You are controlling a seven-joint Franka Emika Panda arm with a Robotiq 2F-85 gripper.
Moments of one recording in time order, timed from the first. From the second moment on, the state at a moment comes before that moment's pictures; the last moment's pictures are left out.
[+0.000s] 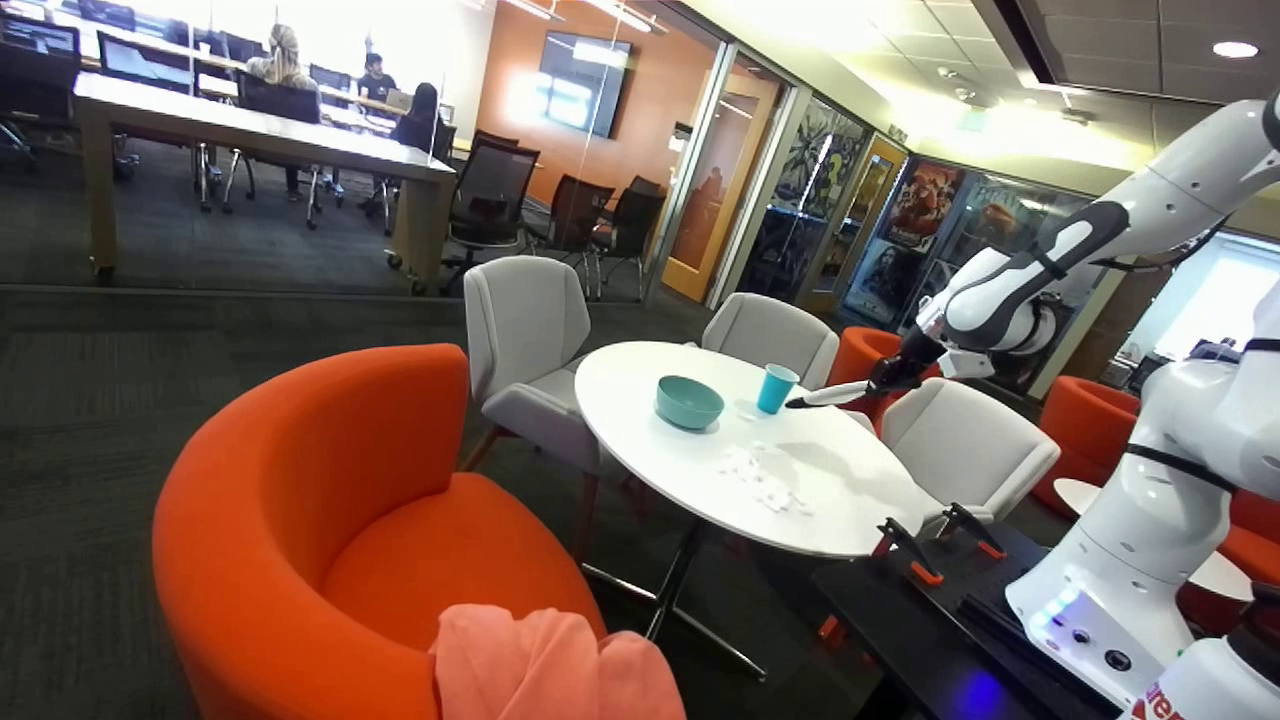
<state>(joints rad) 0.60 -0.05 -0.92 -2.77 -0.15 3.07 -0.17</state>
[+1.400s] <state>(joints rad) 0.77 -0.45 -1.01 -2.77 -0.06 2.64 -0.93</state>
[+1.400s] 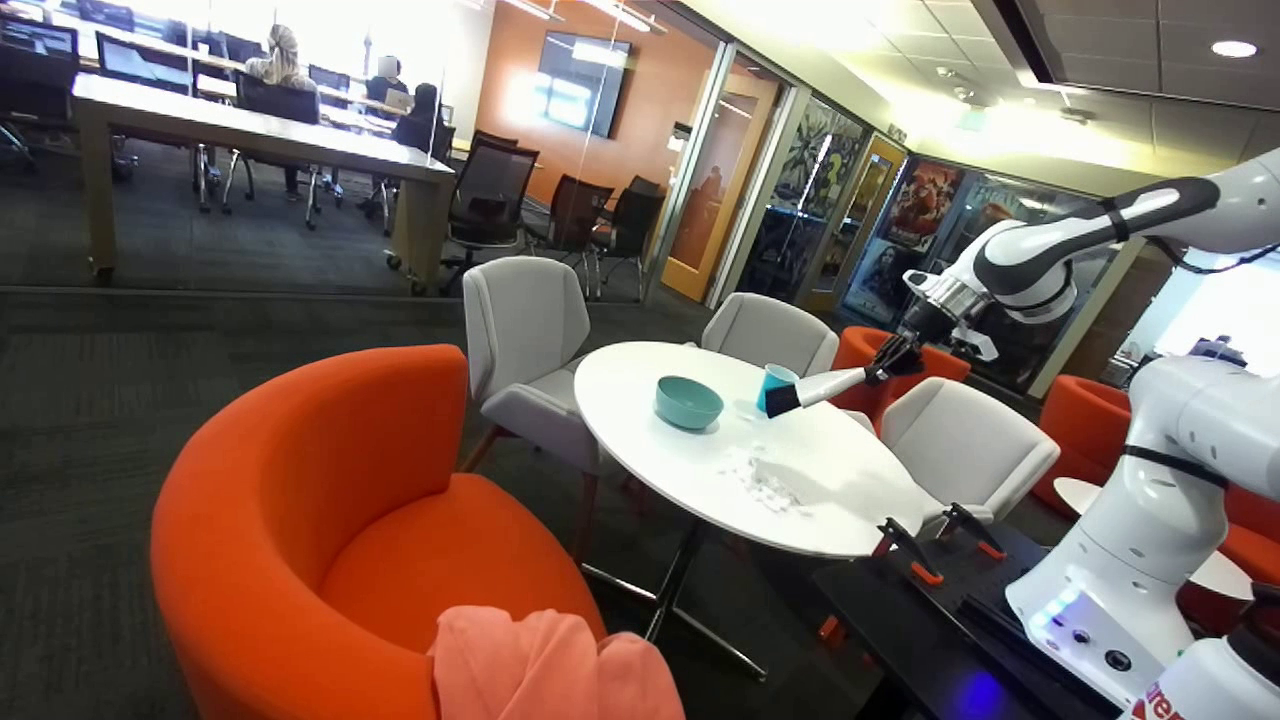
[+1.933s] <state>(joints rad) 0.79 -0.44 -0.98 -2.77 0.01 2.63 -1.01</state>
